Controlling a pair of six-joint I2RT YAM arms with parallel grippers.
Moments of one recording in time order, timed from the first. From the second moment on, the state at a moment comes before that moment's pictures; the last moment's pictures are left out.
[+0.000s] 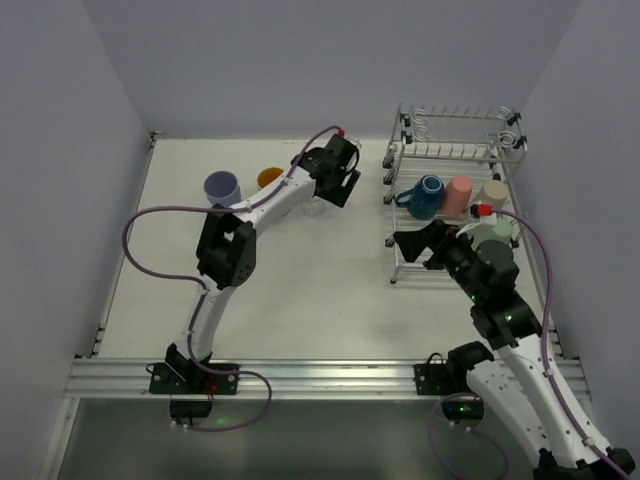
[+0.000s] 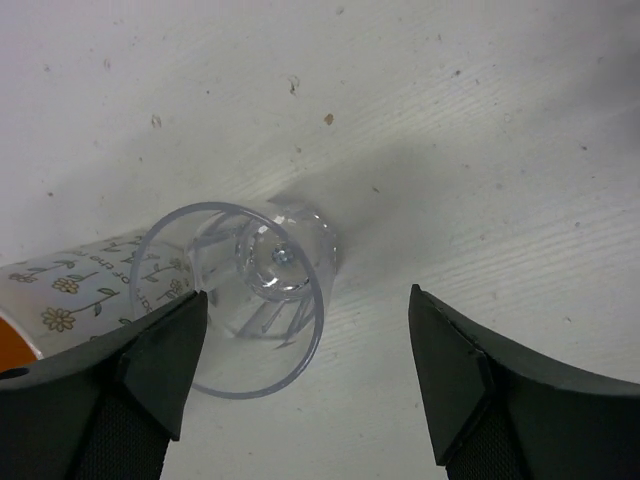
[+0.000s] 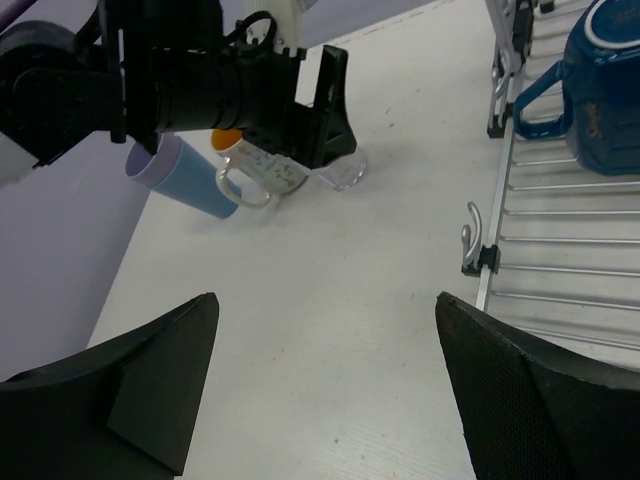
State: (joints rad) left arm -0.65 2.30 2.11 -0.77 -0.31 -0.07; right arm 0.34 0.56 0.61 -0.24 -0.11 0.61
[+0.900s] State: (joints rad) left arm -0.71 0.77 0.90 -0.25 0.11 -0.20; right arm 0.27 1.25 1.03 -0.36 0.37 0.42
